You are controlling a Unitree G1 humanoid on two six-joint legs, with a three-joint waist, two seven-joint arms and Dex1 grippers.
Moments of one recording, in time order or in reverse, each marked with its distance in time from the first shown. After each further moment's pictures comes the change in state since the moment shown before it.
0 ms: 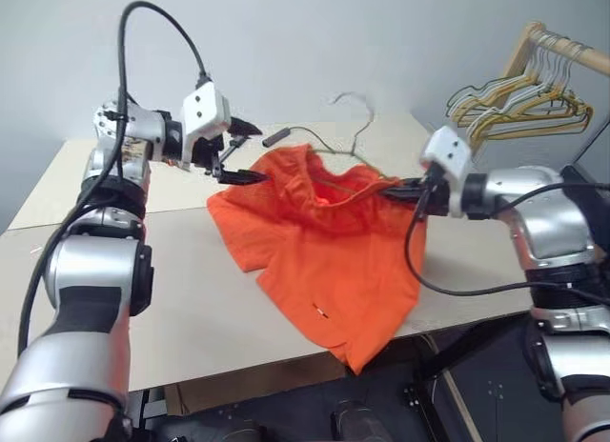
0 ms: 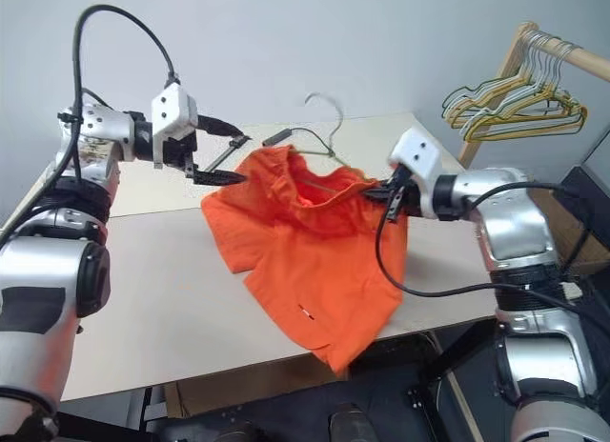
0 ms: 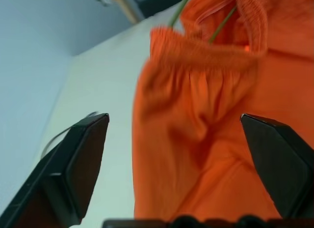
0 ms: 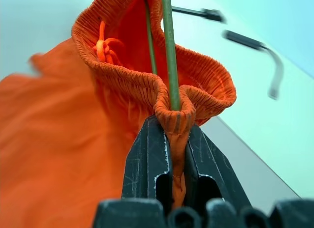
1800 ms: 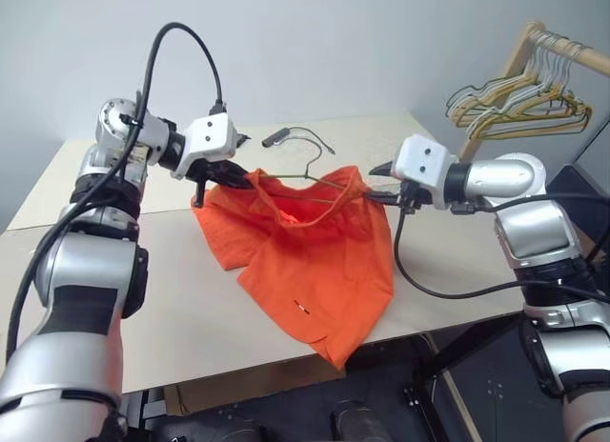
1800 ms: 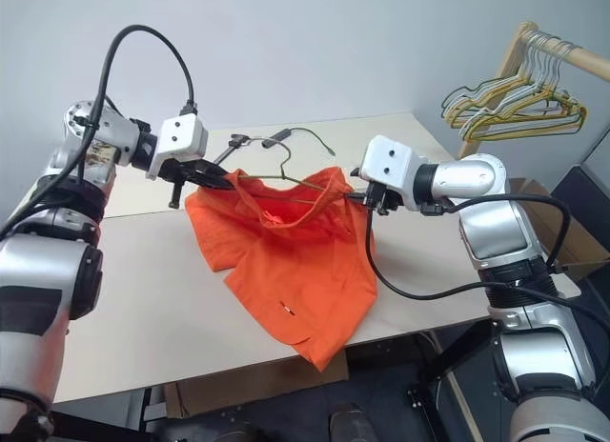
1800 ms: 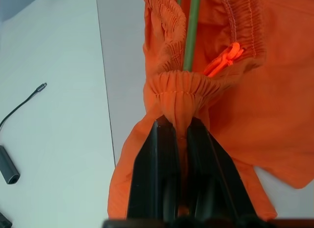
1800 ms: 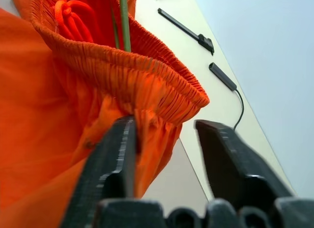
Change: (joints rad) left arm -0.006 0.018 -0.185 0.001 0.094 -0.048 -0.154; right arm -0.035 0.044 0.182 -0.020 -0.197 -0.378 0.035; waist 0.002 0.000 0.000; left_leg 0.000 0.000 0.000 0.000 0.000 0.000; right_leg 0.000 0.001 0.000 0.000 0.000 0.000
